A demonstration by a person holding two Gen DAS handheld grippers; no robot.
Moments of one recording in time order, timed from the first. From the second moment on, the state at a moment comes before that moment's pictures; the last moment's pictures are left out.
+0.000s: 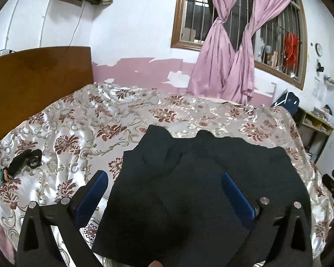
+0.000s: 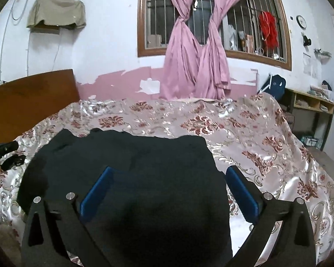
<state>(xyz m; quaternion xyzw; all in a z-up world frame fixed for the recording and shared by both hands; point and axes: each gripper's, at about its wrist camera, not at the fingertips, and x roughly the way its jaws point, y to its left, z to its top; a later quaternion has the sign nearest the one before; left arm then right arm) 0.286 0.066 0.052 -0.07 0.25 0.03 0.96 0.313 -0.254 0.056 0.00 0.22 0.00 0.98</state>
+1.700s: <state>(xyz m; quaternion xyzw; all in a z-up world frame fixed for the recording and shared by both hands) 0.103 0.038 0.016 -0.04 0.19 0.00 0.98 0.155 -0.191 0.033 0.00 0.17 0.05 0.98</state>
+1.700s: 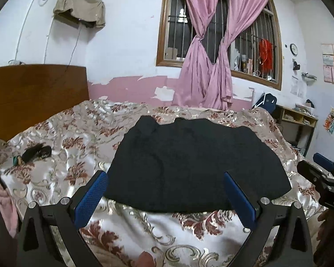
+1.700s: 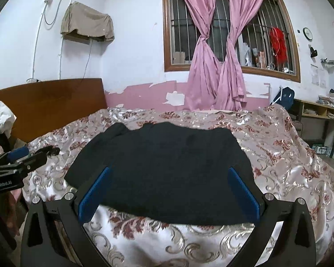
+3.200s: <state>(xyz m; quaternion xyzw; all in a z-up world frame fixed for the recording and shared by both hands) 0.079 0.028 -0.034 -0.01 0.25 0.05 0.97 0.128 -0.185 -0.020 -0.02 0.24 0.04 0.97</state>
